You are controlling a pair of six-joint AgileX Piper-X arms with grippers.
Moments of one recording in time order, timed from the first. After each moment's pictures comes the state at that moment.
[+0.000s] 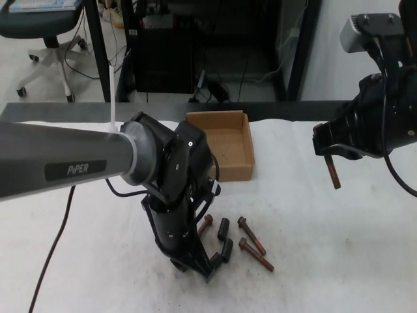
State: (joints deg) left arm -36.5 105.0 -64.3 45.2 -1.6 8.4; right arm 18.9 68.3 -60.7 48.0 -11.9 1.5
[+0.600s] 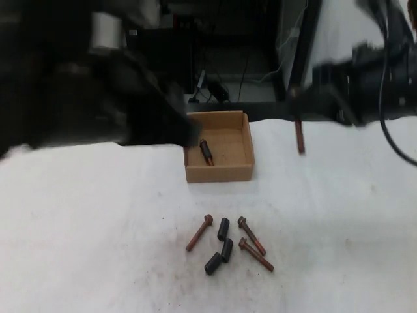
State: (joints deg) left arm -36.6 61.8 -56.4 32.5 0.0 -4.5; right arm 18.9 68.3 -60.5 33.3 -29.6 18.2
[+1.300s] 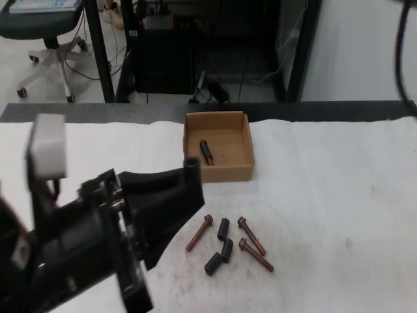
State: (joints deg) left arm -35.9 45.3 -15.5 -31.1 29.1 -21.4; right arm 32.8 68.0 -60.5 -18.5 -50.7 25.0
